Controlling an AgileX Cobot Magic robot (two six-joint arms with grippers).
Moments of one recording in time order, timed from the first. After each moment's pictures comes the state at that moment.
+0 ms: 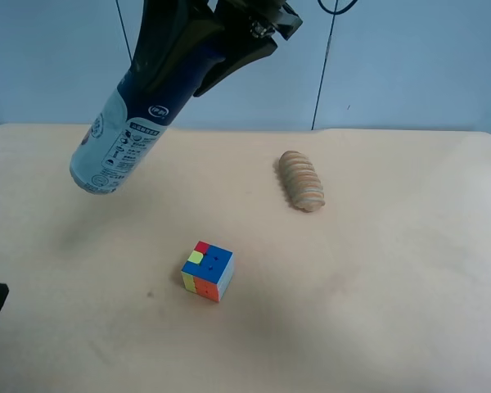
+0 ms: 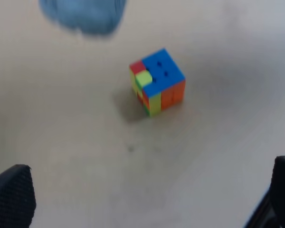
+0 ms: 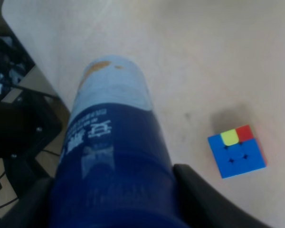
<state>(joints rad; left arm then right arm) -0.30 0.51 -0.60 -0.45 0.89 0.73 0.72 1.65 -1.72 0.56 1.23 -0.18</state>
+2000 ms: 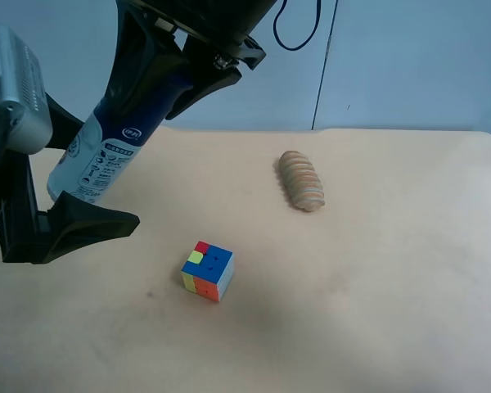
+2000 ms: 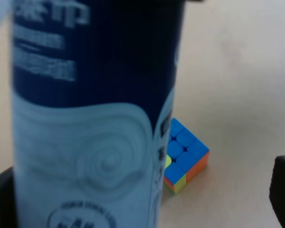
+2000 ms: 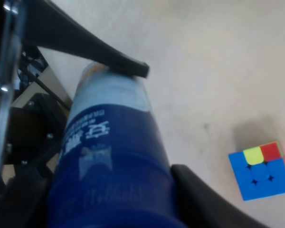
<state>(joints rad) -0.47 0.99 -0.67 -0.63 0.53 1.10 0.72 1.75 -1.72 0.65 1.19 -0.24</state>
